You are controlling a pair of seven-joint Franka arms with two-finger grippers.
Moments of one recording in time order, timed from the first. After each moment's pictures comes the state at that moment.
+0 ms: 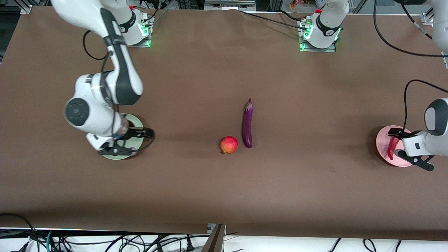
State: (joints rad) left arm 0.47 0.64 -0.35 -1.42 0.43 1.72 0.57; right arm 0.59 0.53 -0.32 -1.58 0.30 2.04 0.25
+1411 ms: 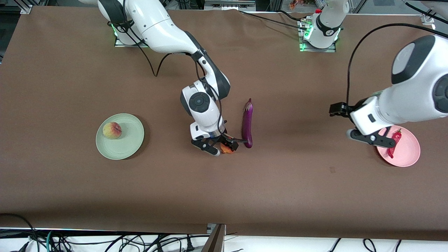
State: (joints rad) left arm 0.42 0.51 -0.83 -1.30 0.24 1.44 -0.14; right arm 0.82 0.99 -0.19 -1.18 0.30 2.43 1.05
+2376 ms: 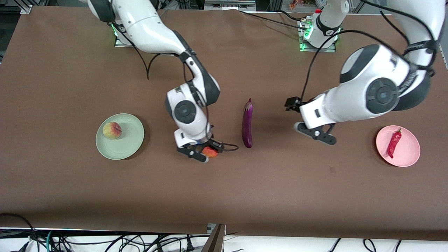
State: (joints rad) left arm 0.27 0.58 -0.84 -1.40 0.13 1.68 -0.16; right arm 0.70 0.90 -0.22 -1.13 0.29 2.12 0.80
